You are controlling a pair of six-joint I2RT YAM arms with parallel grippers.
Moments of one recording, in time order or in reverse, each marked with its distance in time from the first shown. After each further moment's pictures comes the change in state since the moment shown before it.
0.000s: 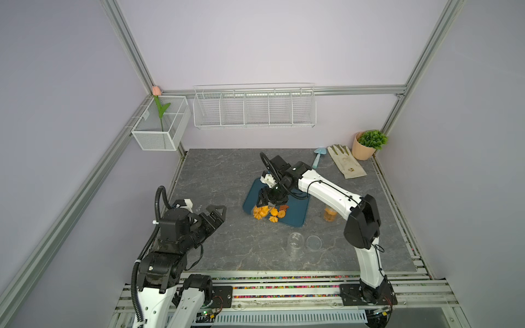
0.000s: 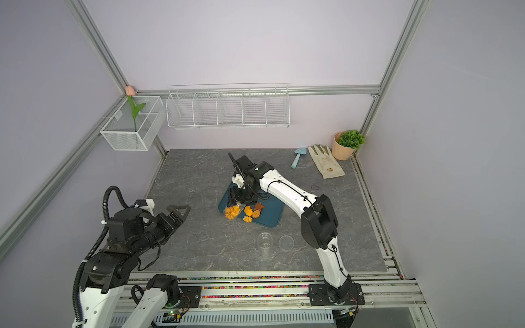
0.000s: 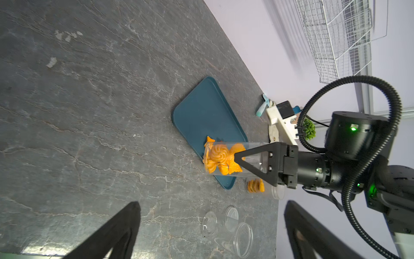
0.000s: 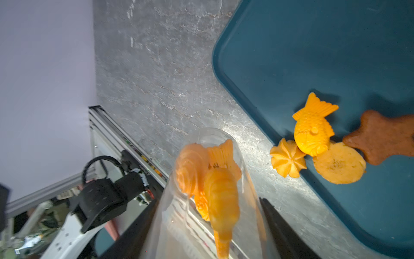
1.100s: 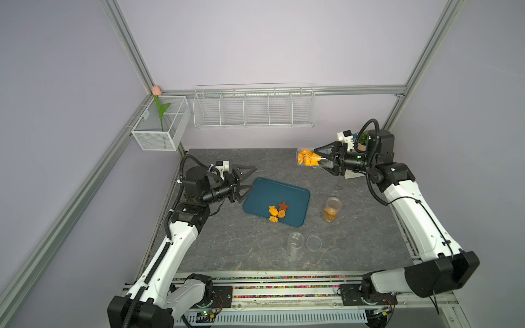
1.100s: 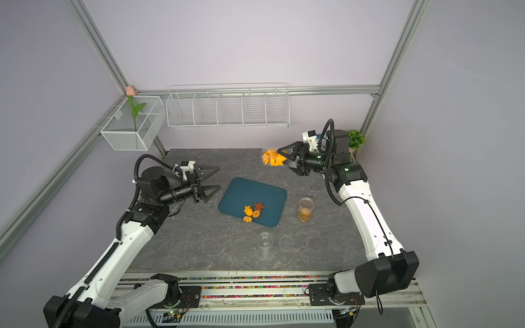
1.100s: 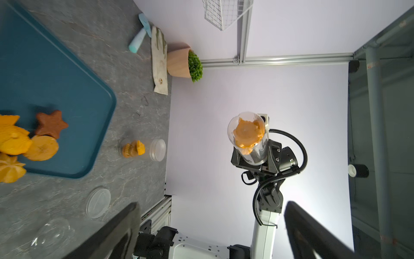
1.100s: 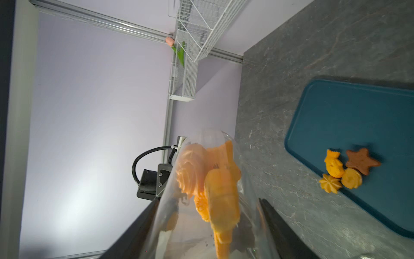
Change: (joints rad) left arm -0.109 0.502 0.050 0.900 0.595 -0.492; right arm -0.541 -0.641 -0.375 0.536 -0.415 0.509
